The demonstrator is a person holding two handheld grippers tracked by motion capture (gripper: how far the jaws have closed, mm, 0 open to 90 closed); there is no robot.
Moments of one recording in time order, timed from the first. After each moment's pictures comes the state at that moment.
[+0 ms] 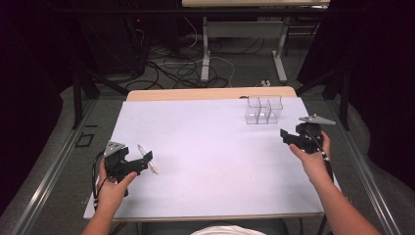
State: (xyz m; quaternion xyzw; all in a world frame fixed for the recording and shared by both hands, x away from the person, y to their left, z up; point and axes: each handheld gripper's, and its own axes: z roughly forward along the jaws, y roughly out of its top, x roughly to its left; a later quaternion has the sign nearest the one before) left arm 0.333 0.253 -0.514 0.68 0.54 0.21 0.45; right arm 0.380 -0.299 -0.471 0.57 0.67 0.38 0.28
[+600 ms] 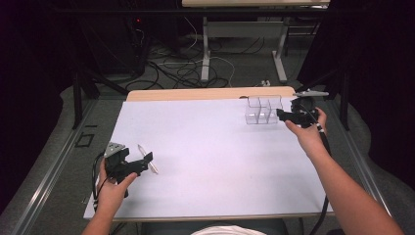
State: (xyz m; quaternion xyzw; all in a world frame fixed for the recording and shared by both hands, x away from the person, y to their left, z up) left arm 0.330 0.253 -0.515 0.68 0.54 0.21 0.45; right arm 0.433 -0.287 -0.426 0.55 0.69 0.36 0.29
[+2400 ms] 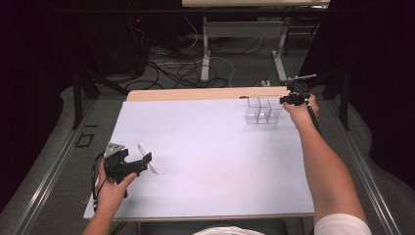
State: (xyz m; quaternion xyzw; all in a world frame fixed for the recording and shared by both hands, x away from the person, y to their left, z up) left arm 0.330 0.255 -0.517 0.68 0.55 0.21 0.44; right arm 0.538 -0.307 -0.459 0.63 0.68 0.30 0.24
